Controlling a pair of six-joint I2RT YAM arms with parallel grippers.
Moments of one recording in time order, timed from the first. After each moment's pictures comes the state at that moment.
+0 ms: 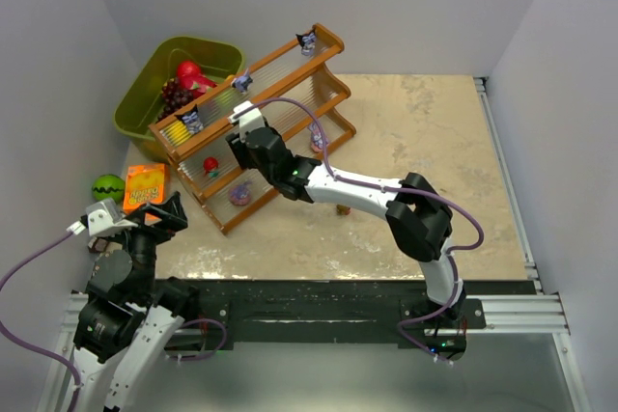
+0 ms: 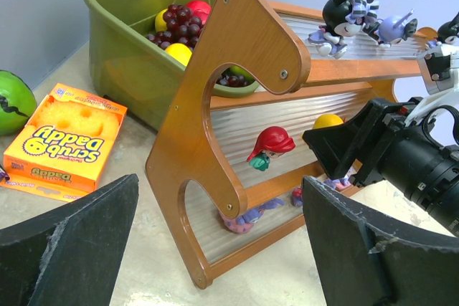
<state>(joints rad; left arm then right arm) -0.43 0.01 0.64 -0.63 -0.61 -0.47 1.01 2.04 1.62 0.12 0.44 0.06</state>
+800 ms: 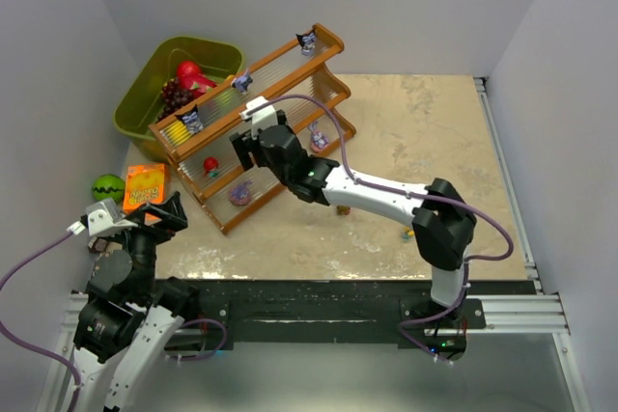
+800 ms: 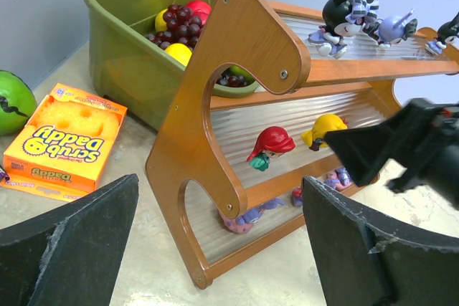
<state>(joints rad) -0.43 0.01 0.64 -0.63 -0.61 -0.47 1.01 1.92 1.54 0.12 0.44 0.07</state>
